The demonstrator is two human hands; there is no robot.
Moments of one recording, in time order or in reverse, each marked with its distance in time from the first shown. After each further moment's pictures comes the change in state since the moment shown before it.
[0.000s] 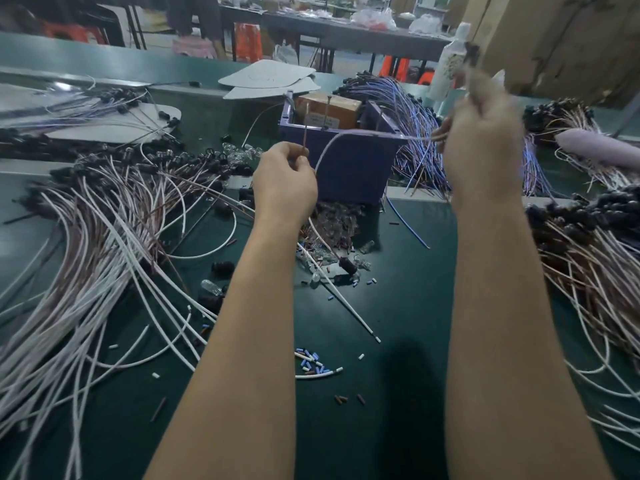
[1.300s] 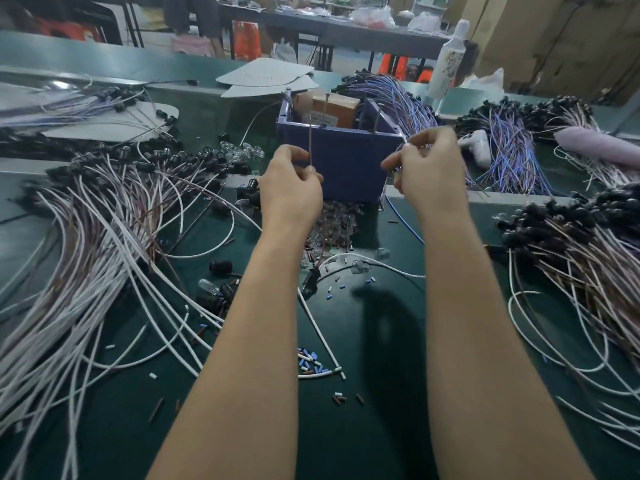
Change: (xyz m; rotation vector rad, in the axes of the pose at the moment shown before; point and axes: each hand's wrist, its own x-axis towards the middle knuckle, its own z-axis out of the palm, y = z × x) left_hand -0.004 -0.009 0.009 0.036 -0.026 0.011; right_hand -0.017 0.024 0.024 -0.141 -0.179 0.253
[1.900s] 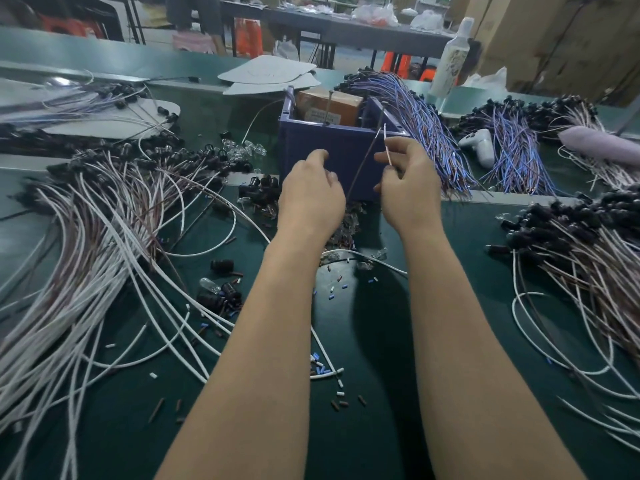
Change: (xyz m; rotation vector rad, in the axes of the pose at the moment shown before) left_hand -0.004 0.006 0.010 0.341 -0.133 0.100; right_hand -0.002 0.025 0.023 -0.086 -0.014 -0.167
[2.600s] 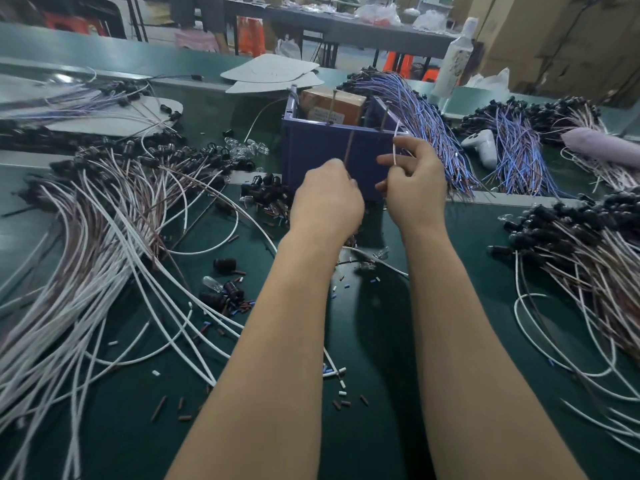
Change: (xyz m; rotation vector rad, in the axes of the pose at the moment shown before) left_hand -0.005 0.012 0.001 0.085 -0.080 -0.015; right_hand 0.003 0.004 0.003 0.151 0.065 0.057
